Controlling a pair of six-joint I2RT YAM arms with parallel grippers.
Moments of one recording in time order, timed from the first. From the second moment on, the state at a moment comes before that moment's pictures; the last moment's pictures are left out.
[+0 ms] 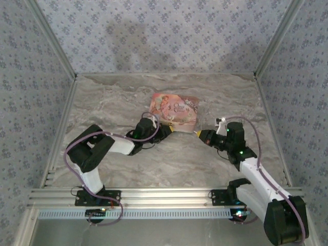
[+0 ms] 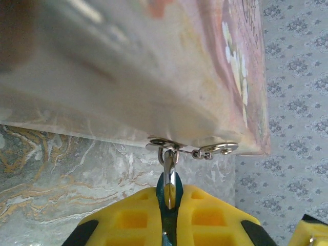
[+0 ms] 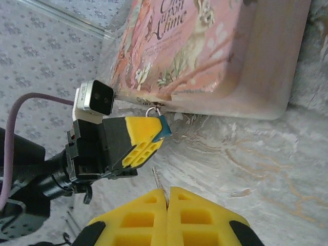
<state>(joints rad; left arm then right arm) -0.75 1.78 0.68 0.69 0.28 -1.23 0.22 0.88 0.36 0.02 -0.61 0.79</state>
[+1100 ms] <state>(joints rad) -0.74 1.77 0.69 0.67 0.28 -1.28 0.35 0.96 0.33 0.45 -0.53 1.20</state>
